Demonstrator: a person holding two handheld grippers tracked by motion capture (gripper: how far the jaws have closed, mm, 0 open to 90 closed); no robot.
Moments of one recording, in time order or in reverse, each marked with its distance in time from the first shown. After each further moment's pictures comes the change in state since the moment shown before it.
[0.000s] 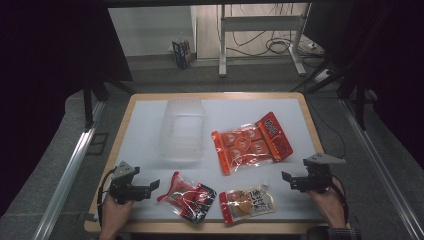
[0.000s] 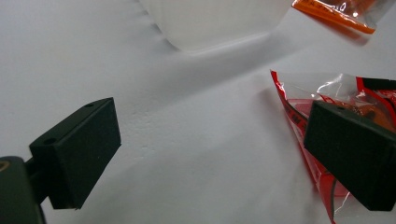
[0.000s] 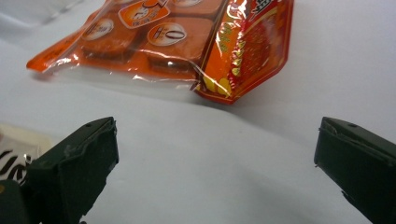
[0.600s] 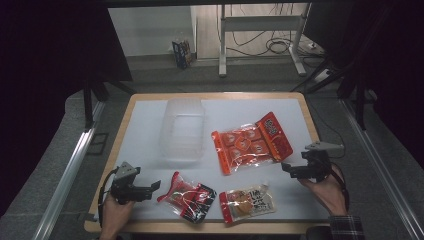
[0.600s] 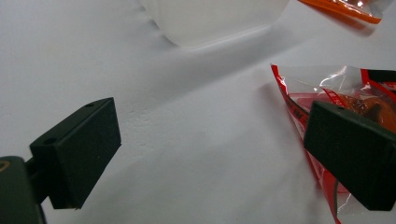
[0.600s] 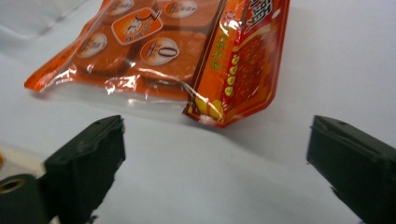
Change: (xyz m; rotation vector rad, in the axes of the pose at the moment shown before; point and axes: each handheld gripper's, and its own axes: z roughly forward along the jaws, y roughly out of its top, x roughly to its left) left arm -0.002 0.000 0.001 0.015 0.013 0.024; right arm -0.010 0.032 0.007 0.067 0.019 0.031
